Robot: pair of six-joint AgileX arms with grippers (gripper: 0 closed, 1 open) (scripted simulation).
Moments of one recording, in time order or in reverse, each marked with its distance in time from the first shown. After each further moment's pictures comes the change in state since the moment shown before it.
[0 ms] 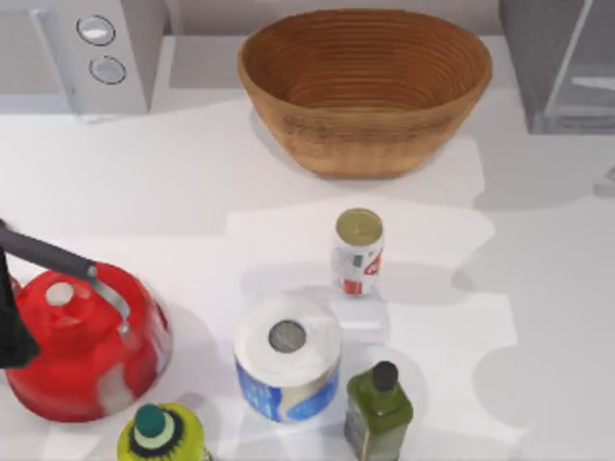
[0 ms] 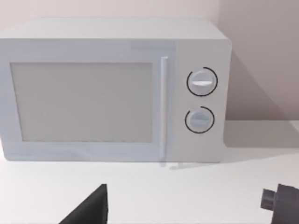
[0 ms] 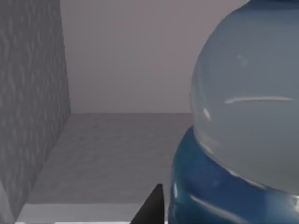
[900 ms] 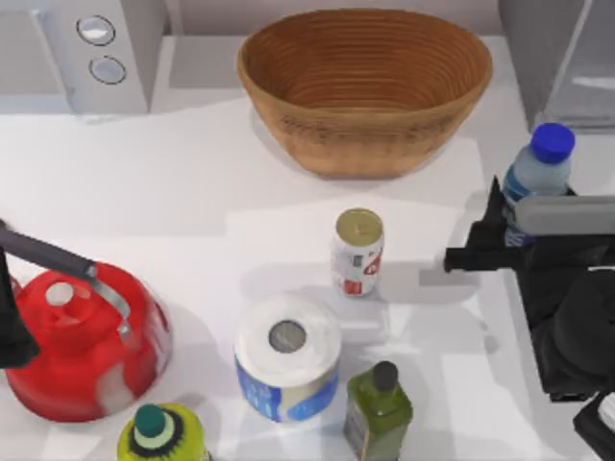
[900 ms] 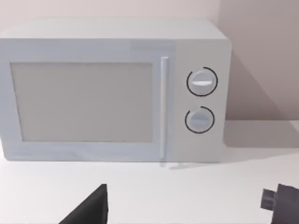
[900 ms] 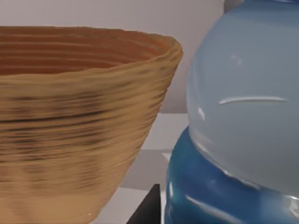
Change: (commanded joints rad) left arm 0.000 0.000 0.000 0.000 0.000 0.000; right arm 0.854 0.222 -0.258 0.489 0.841 -0.015
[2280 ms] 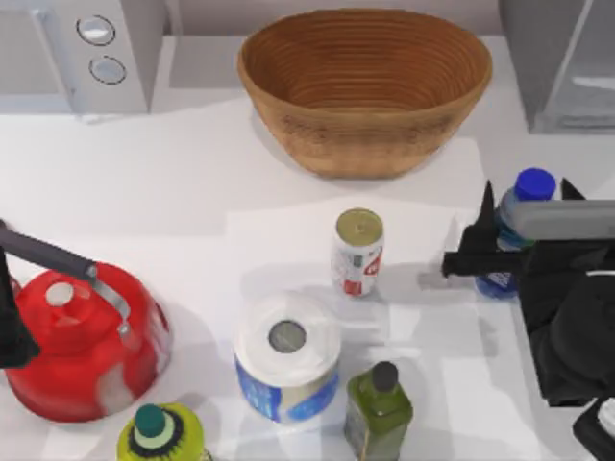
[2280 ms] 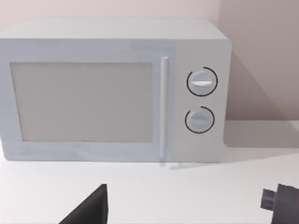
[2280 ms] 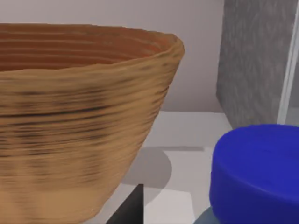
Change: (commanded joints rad) left arm 0.000 0.000 0.000 0.000 0.000 0.000; right arm 0.012 0.000 -0.005 0.006 0.012 0.000
